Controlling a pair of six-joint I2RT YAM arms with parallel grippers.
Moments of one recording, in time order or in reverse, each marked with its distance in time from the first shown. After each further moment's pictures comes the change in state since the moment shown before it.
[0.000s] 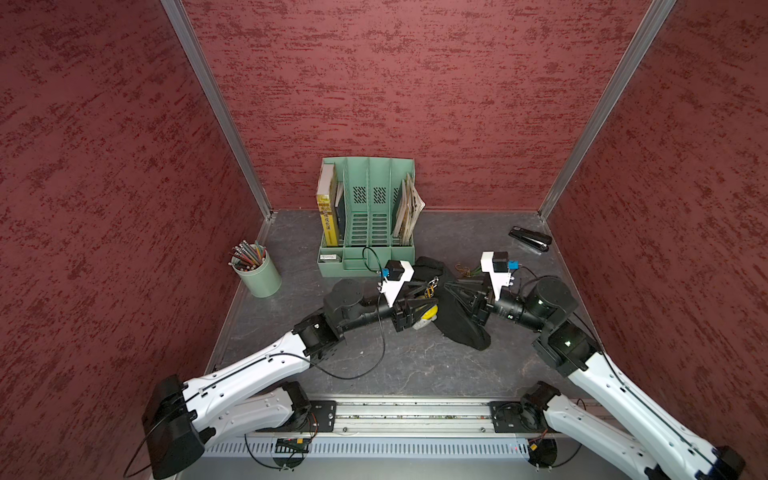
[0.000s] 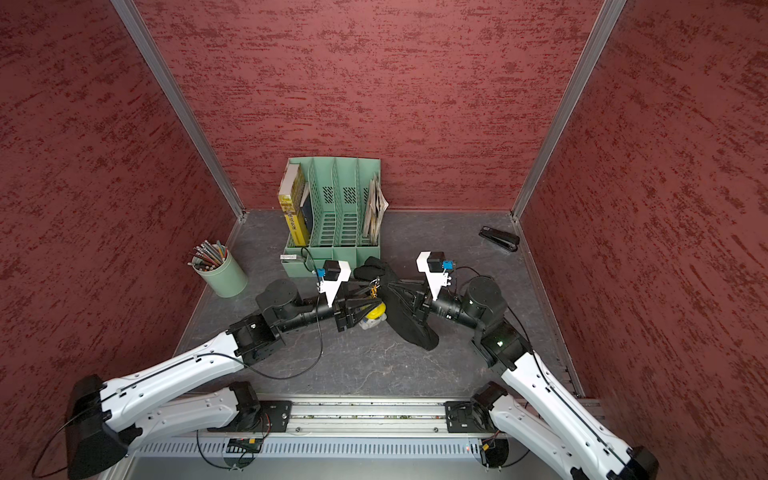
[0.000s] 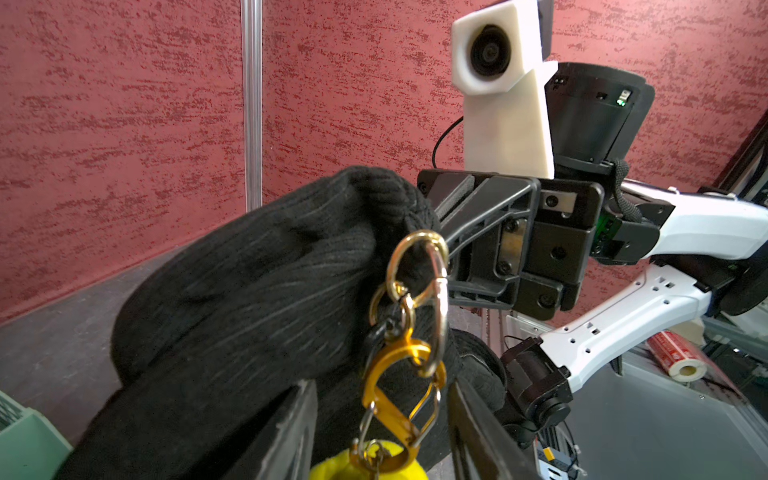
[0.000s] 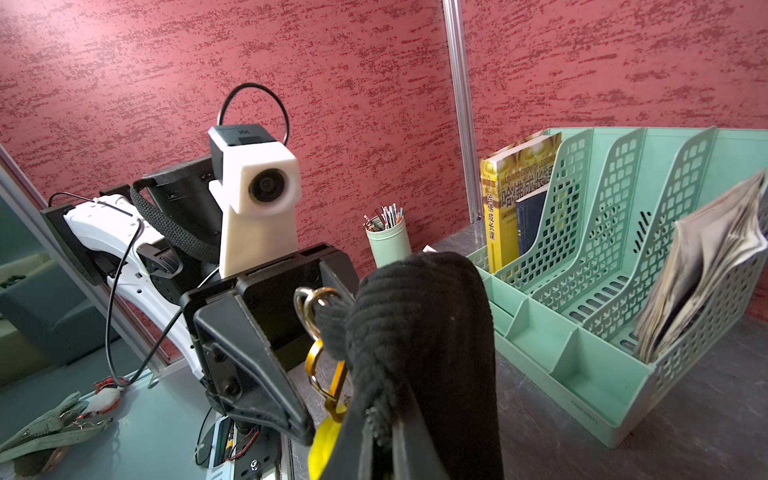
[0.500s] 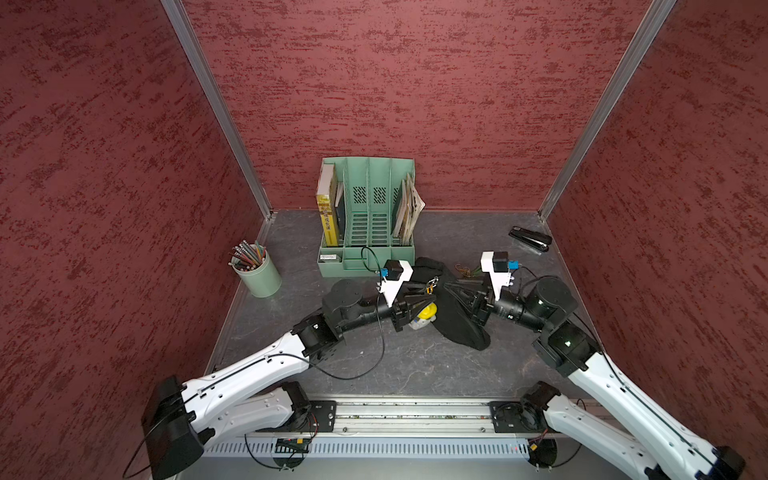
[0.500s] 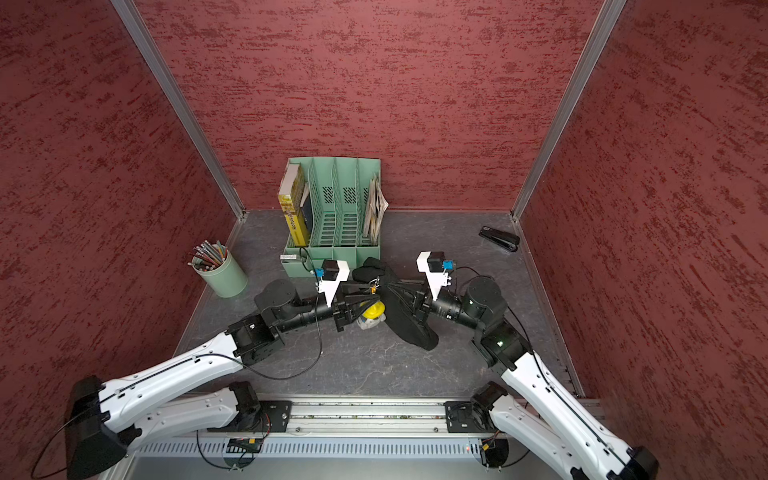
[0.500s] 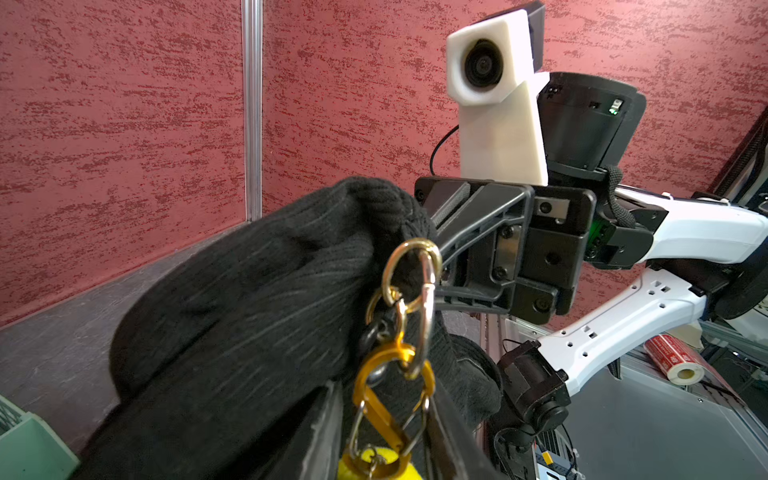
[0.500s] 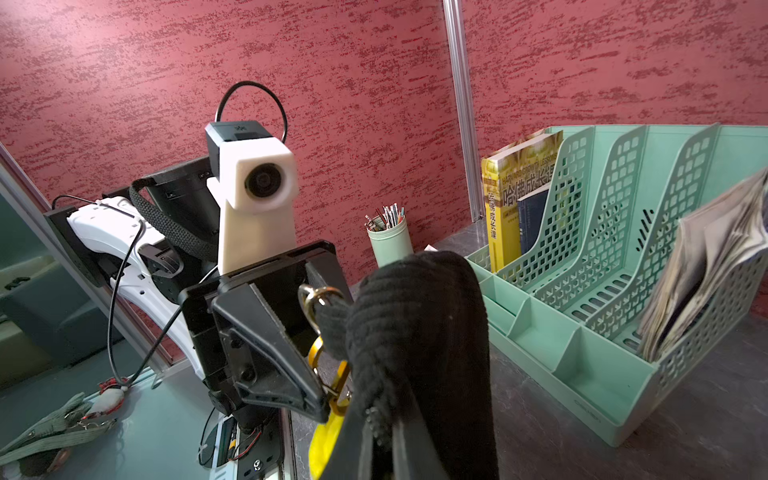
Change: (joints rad) left arm 0.000 -0.008 0.000 0.004 0.002 -0.003; right arm 0.000 -0.002 0.000 0.000 0.000 0.007
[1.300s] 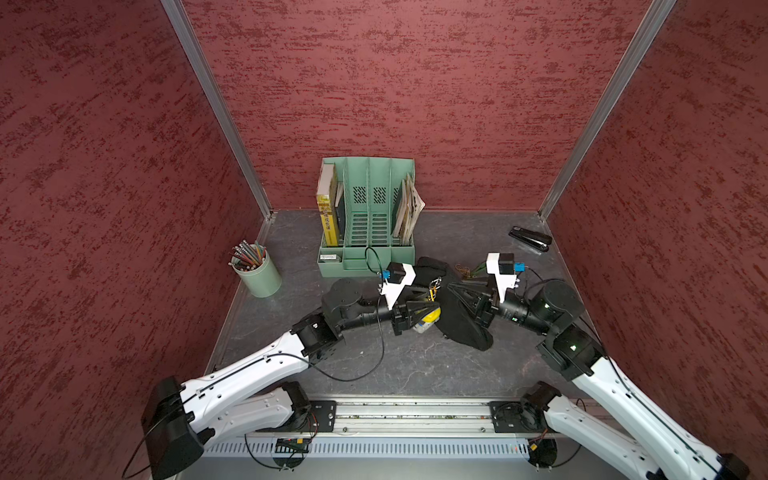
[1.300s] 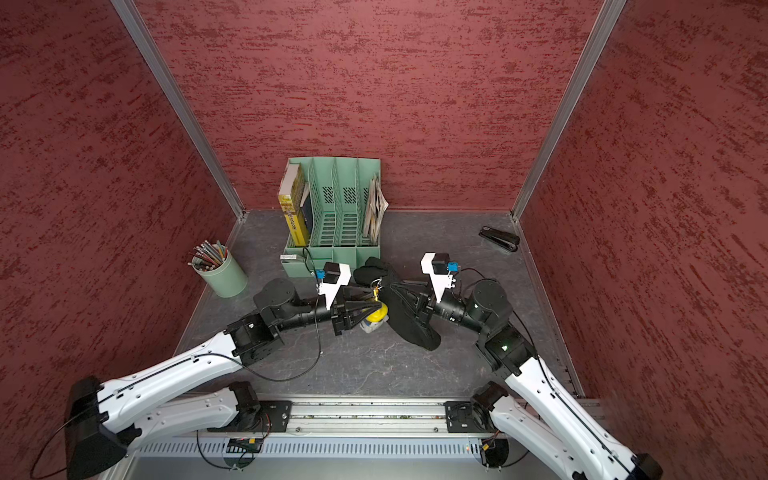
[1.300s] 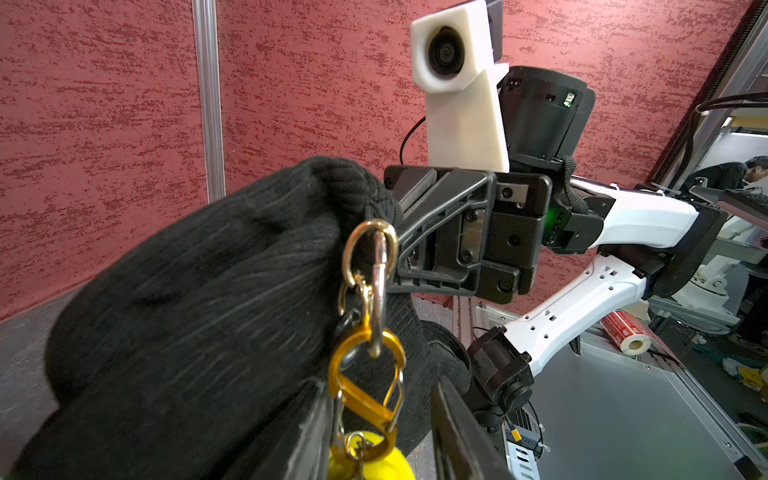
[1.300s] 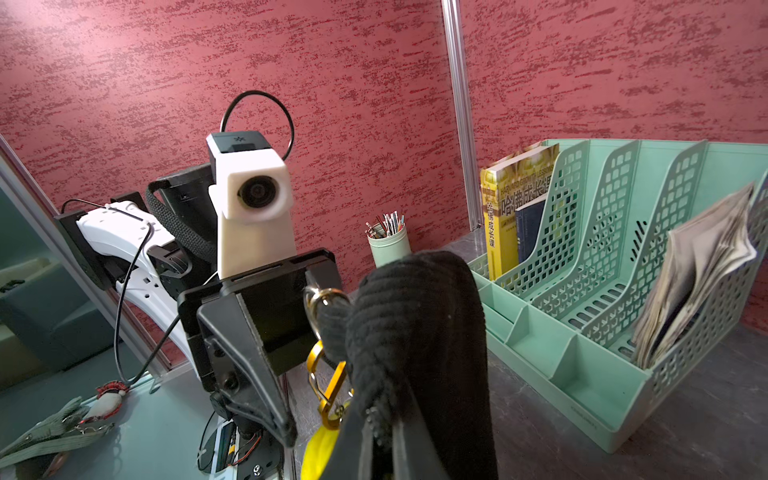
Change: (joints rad) left arm 0.000 0.001 0.017 -0.013 0.102 0.005; right arm 0.000 -0.037 0.000 -0.012 0.017 -0.001
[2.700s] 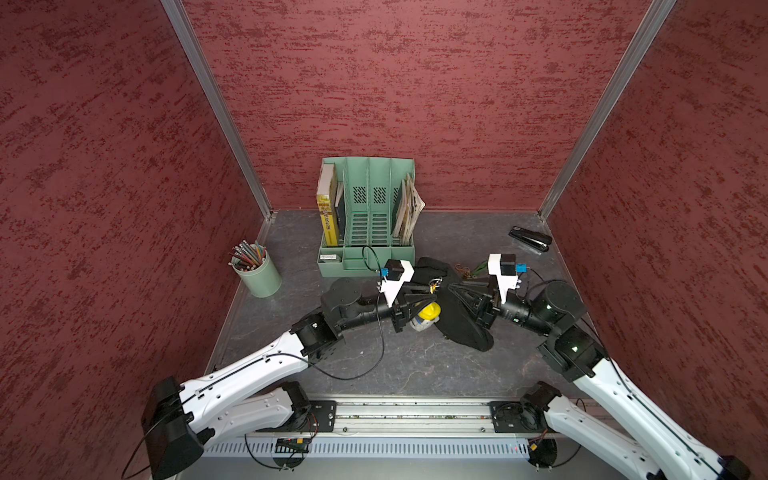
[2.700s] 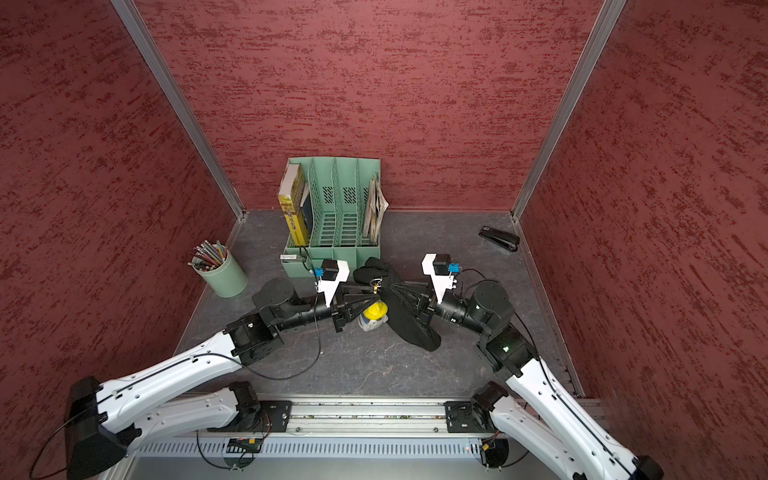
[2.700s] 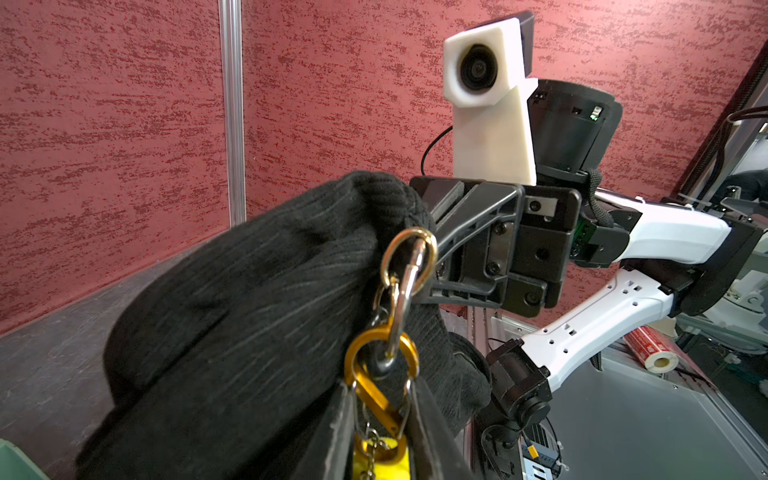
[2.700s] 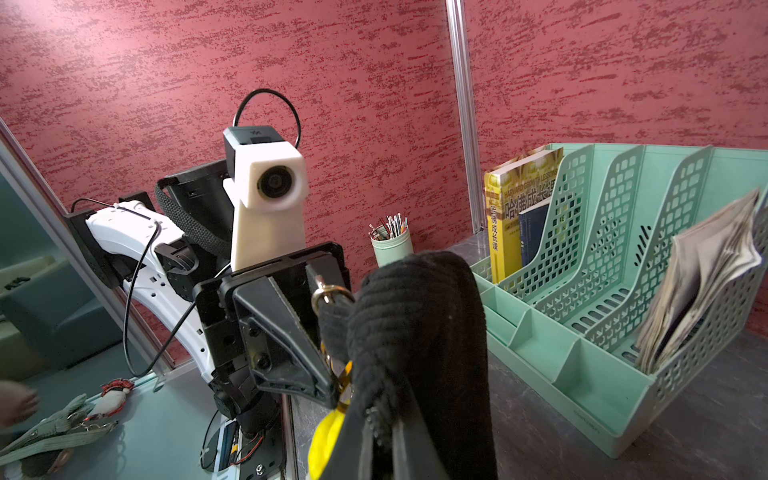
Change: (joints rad) left arm 0.000 -0.001 0.010 -0.001 -0.058 0.002; right arm 0.000 -0.009 0.000 0.000 -0.018 -0.002
